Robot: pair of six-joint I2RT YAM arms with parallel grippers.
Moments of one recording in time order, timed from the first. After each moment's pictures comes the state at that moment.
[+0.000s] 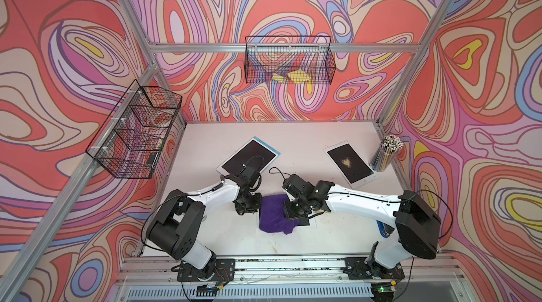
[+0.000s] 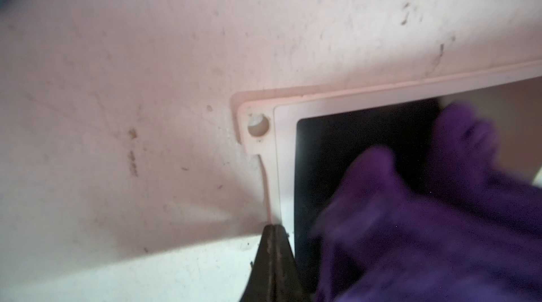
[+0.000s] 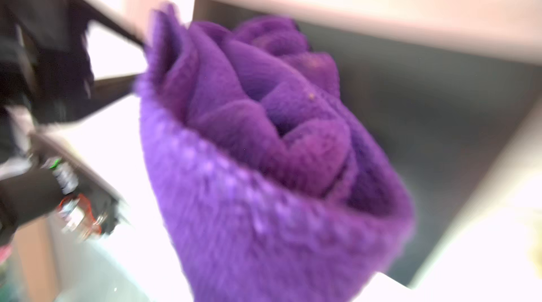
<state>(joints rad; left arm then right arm) -0.51 1.57 0.81 -0.65 0.22 -0.57 0.93 1.58 1.12 -0.72 -0.07 0.65</state>
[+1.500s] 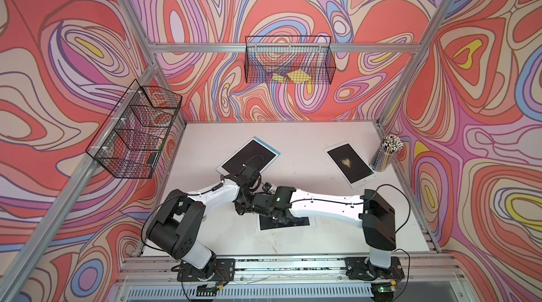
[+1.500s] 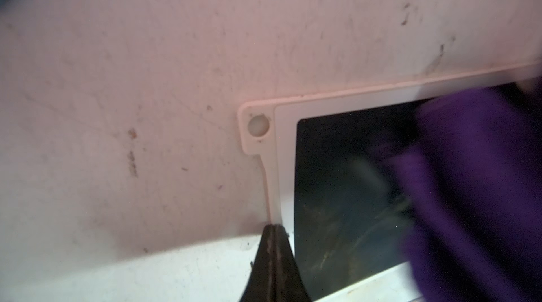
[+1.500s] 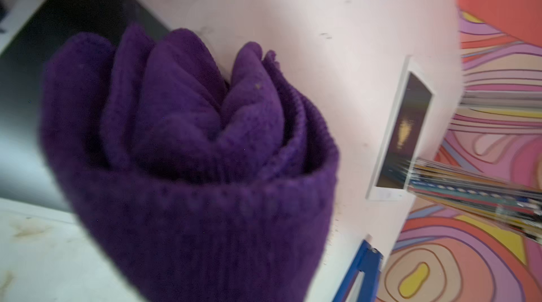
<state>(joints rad) -0.51 1.57 0.81 -0.65 0.22 -0.57 1.24 1.95 1.52 -1.19 0.53 0.43</state>
